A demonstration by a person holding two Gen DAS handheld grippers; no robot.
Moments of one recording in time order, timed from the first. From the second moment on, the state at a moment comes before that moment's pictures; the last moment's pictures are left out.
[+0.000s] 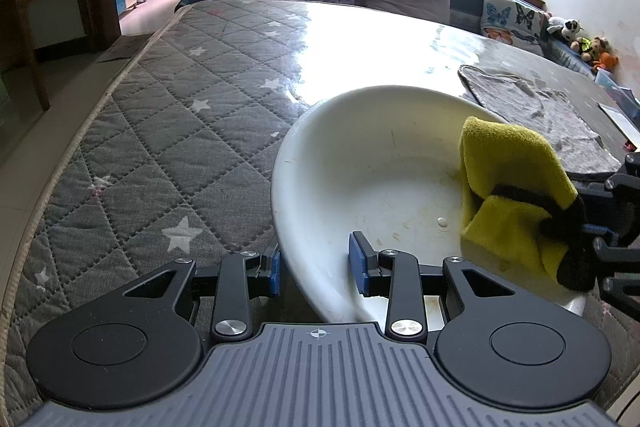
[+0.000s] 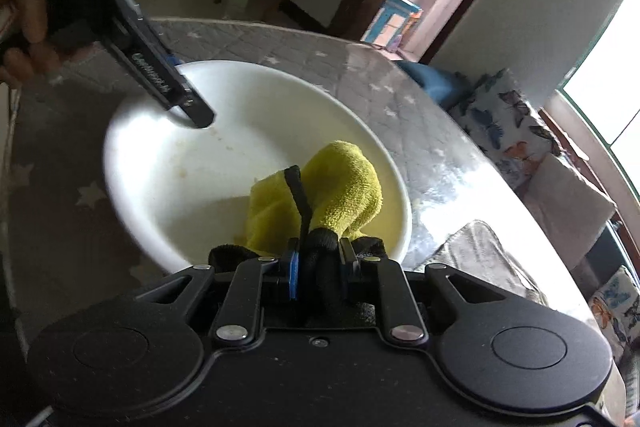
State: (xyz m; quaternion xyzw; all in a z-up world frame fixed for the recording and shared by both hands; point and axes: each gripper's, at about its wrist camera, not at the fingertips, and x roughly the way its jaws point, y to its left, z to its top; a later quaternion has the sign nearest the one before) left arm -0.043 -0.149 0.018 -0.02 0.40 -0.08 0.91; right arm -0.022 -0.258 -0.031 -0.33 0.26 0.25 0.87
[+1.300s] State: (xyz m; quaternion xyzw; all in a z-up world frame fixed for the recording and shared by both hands) left arm -0.039 -0.144 0.017 -0.01 0.40 -0.08 0.91; right arm 0.055 -0.241 -0.046 -0.32 0.23 0.22 0.89
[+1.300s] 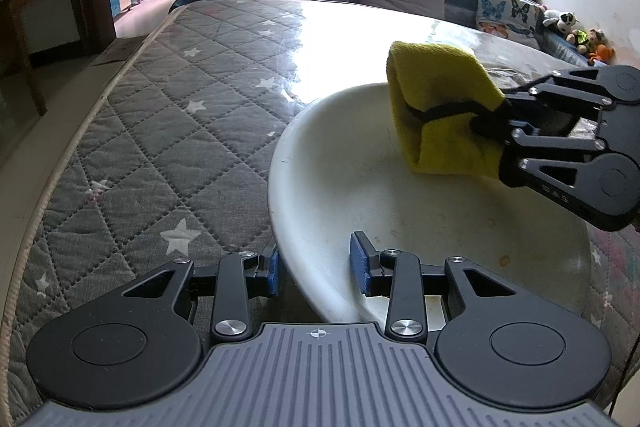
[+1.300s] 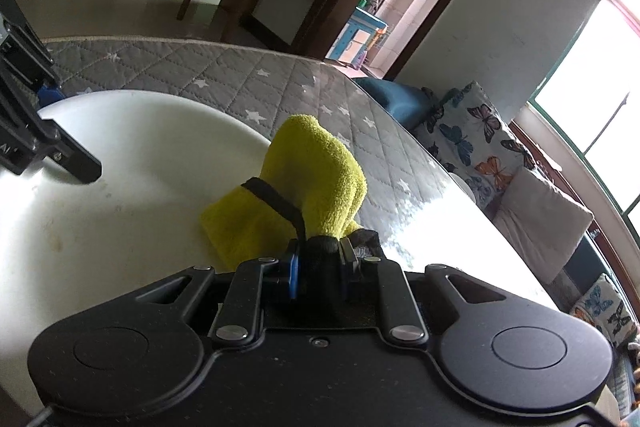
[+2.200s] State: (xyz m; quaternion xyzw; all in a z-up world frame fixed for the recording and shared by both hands) left arm -0.043 -0.144 0.018 -0.02 0.41 -0.08 0.91; right arm 0.021 -0.244 -0.052 -0.35 0.25 0.24 0.87
